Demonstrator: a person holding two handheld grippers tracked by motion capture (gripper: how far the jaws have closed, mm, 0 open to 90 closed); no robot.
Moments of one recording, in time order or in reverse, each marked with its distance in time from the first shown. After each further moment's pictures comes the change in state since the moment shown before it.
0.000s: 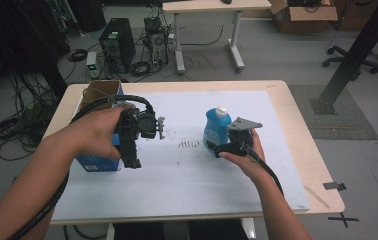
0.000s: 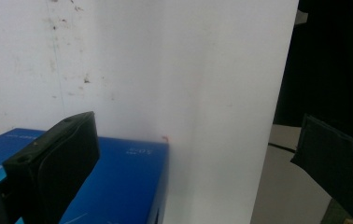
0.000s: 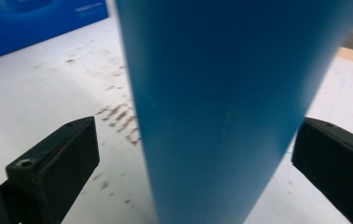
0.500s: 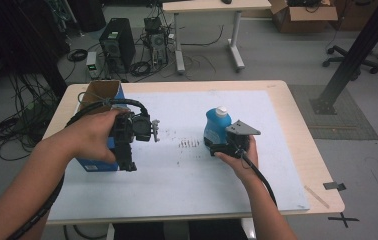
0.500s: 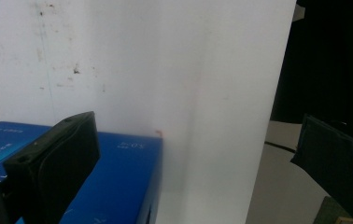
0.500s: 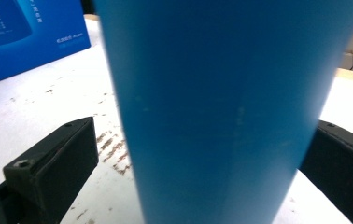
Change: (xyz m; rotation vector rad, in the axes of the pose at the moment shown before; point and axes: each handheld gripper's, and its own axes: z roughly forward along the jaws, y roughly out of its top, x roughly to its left) left arm 0.000 -0.011 0.007 0.007 -0.017 -0.011; right arm 0.007 -0.010 0.010 -0.123 -0.080 0.044
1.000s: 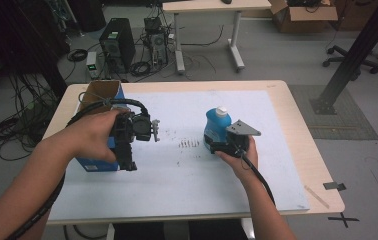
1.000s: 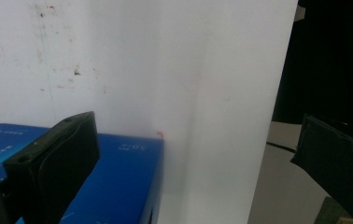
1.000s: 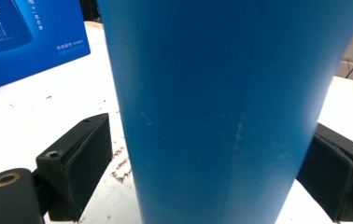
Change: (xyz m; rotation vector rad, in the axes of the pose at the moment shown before) left arm 0.002 0.002 0.001 -0.006 0.000 0.007; right arm 0.001 0.001 0.000 -0.028 -0.007 -0.012
